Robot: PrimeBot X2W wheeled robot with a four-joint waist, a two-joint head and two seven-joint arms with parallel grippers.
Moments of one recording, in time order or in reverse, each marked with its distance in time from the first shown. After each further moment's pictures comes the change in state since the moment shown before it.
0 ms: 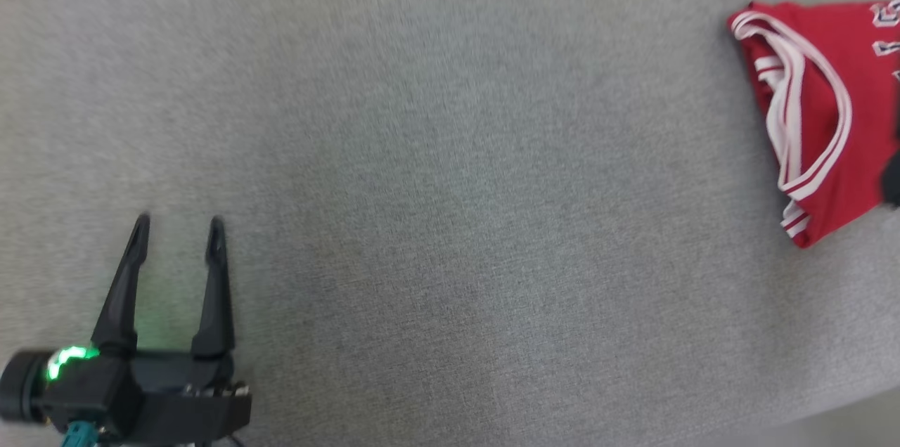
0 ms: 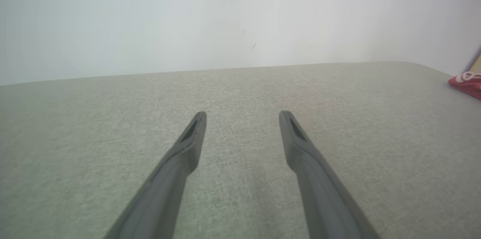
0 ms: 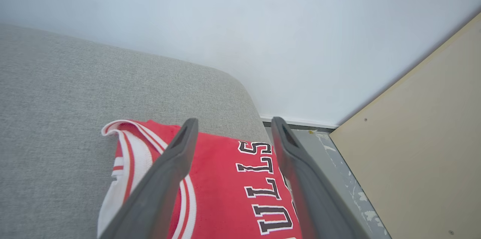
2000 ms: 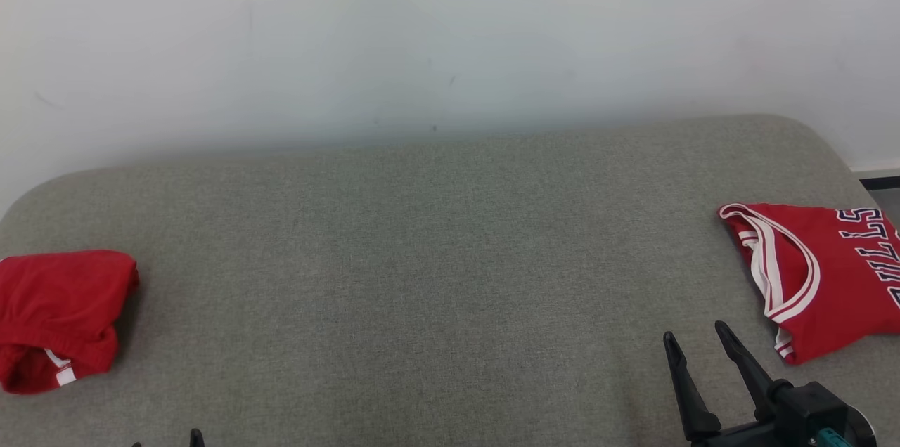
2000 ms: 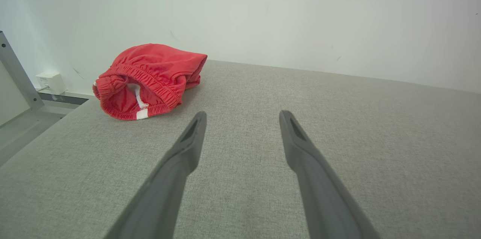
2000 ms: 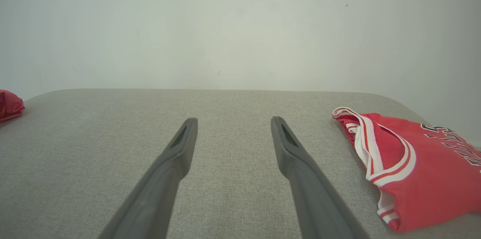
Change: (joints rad) left arm 0.377 -0.099 0.114 0.153 -0.077 0.086 0.000; right arm 0.649 0.205 0.307 -0.165 0.219 0.000 -0.314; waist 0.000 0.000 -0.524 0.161
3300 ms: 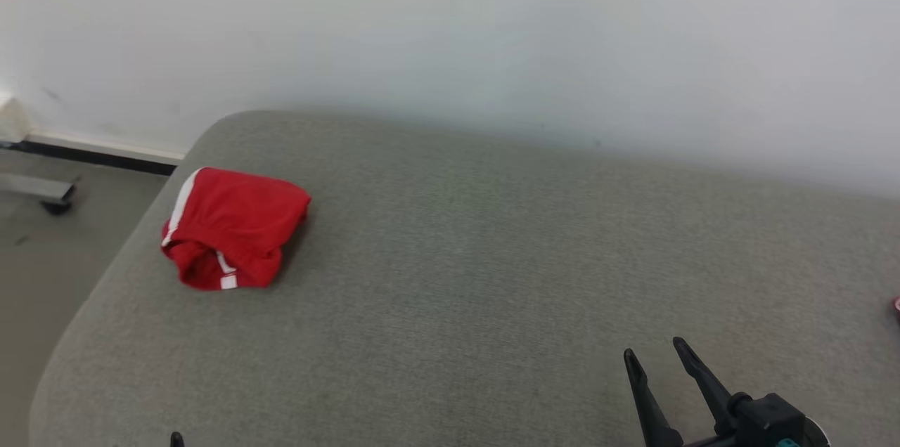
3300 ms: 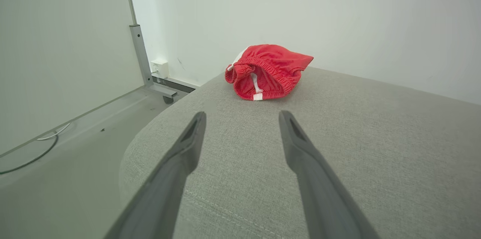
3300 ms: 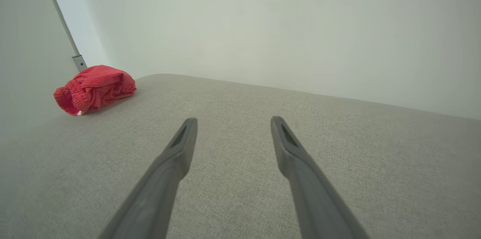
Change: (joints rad) left arm 0.007 0.000 0.048 -0.010 0.029 -0.016 0.000; right arm -0.002 0.041 0.068 0.030 0.010 0.000 -0.008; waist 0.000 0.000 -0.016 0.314
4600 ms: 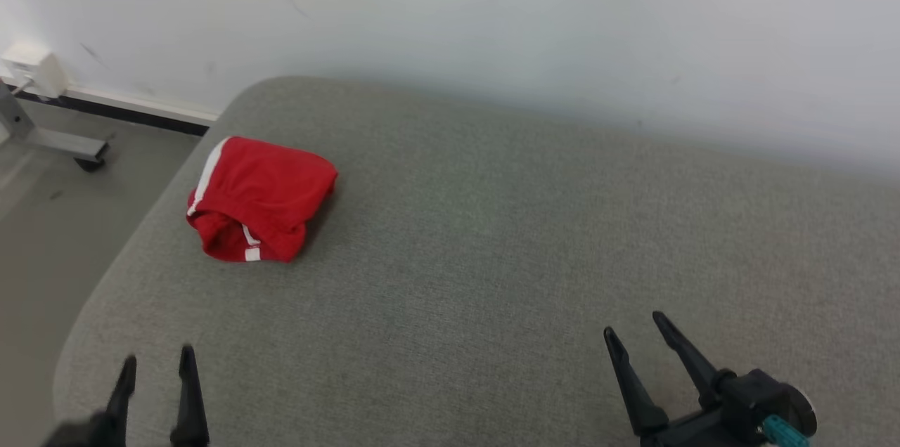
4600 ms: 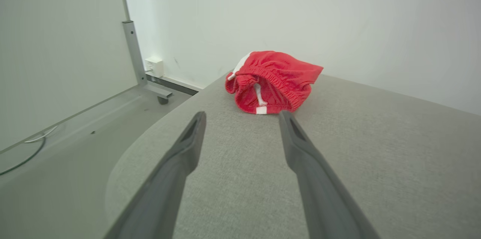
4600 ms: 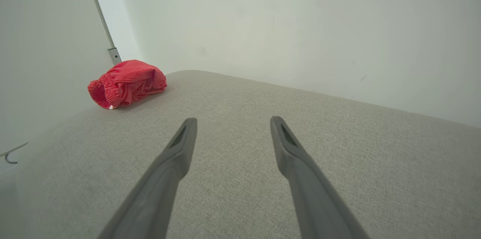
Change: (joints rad) left arm -0.235 0.052 -0.025 0.158 -0.055 -0.060 0.047; right arm -0.054 -0.023 0.066 -0.017 0.012 0.000 0.006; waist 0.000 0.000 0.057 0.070
